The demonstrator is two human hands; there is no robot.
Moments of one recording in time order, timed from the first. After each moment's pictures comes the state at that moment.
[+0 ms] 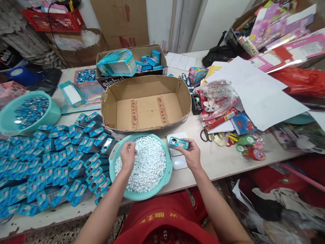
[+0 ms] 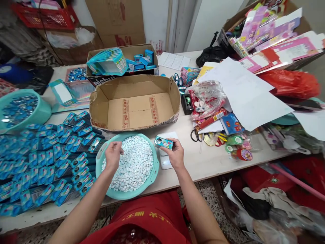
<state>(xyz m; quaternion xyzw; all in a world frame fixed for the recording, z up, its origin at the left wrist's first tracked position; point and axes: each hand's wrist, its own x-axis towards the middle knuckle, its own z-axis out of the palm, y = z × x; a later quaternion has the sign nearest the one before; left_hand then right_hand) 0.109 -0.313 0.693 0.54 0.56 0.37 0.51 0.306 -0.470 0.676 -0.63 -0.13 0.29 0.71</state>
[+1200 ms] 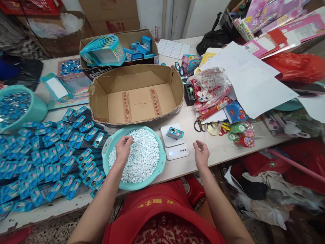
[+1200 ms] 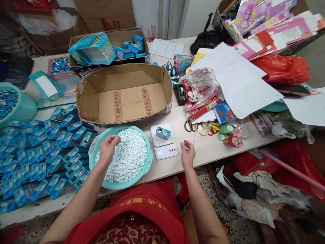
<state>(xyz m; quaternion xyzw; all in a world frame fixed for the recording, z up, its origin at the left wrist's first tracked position) 0.110 -0.317 0.680 0.57 0.55 0.30 0.54 0.341 -0.560 0.616 -0.80 -0.02 0.14 0.58</state>
